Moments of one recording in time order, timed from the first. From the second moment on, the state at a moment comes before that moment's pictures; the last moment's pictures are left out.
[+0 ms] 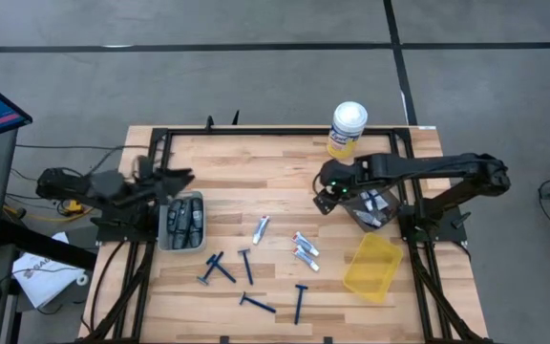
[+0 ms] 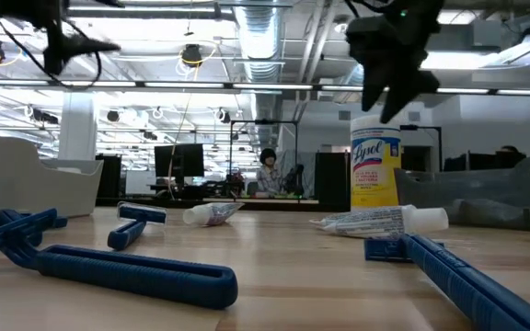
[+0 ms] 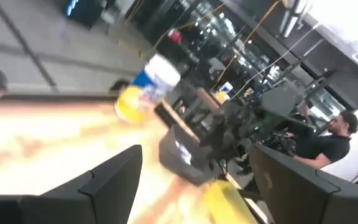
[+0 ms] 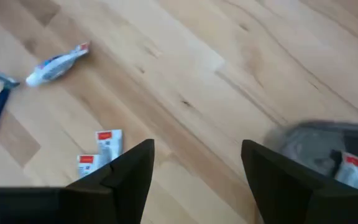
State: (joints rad) left arm -0.28 0.25 0.45 -0.27 -0.74 -0.81; right arm -0.05 1.40 1.16 -0.92 0.15 0.75
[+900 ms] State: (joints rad) left arm -0.17 1.67 0.96 -0.40 -0.05 -0.81; right arm 0.05 1.31 1.26 -0.92 0.18 0.89
